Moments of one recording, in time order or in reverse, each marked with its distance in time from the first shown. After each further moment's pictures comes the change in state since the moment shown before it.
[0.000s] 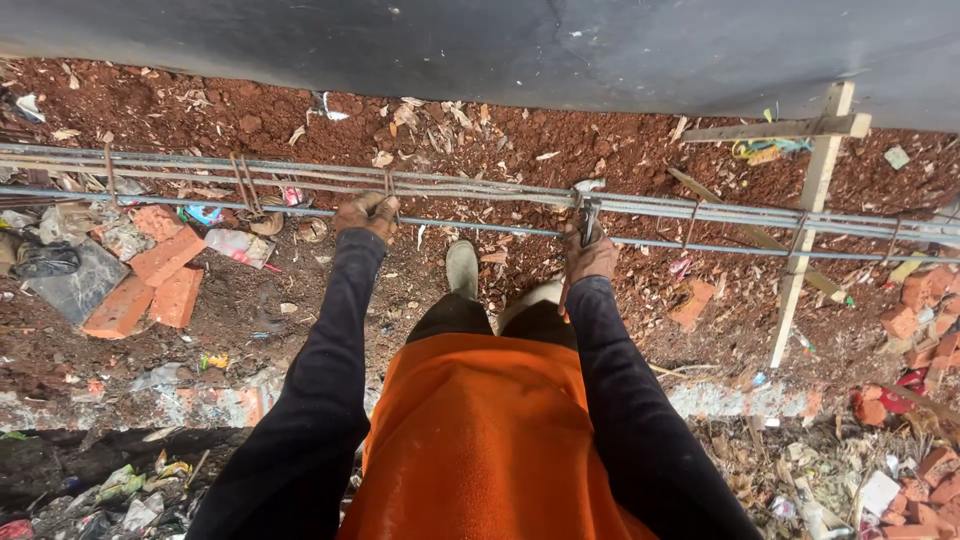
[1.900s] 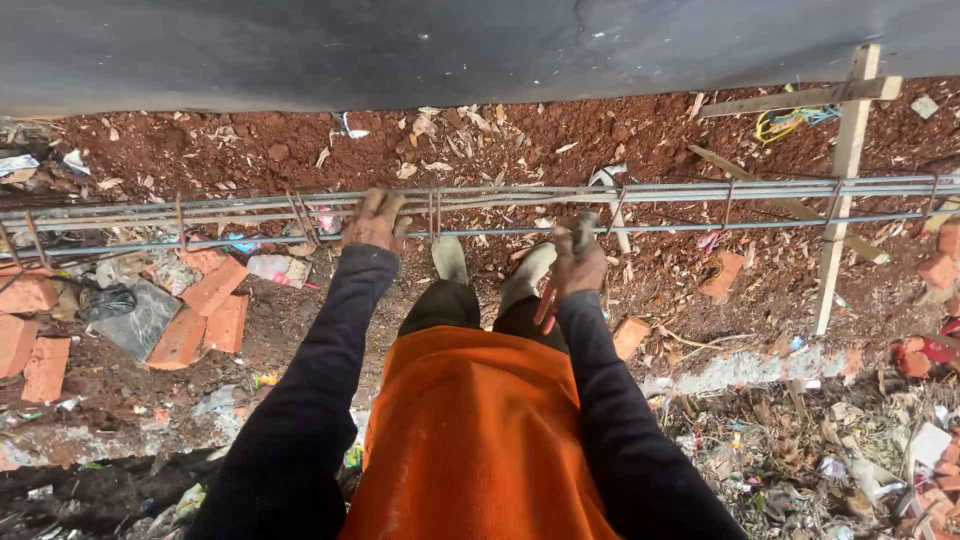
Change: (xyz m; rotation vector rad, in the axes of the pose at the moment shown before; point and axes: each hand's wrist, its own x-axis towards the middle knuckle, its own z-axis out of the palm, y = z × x) left_hand -0.005 0.061 -0.092 0.772 -0.094 0.667; right_hand -0.086 -0.101 0.013 0.570 -0.037 0.295
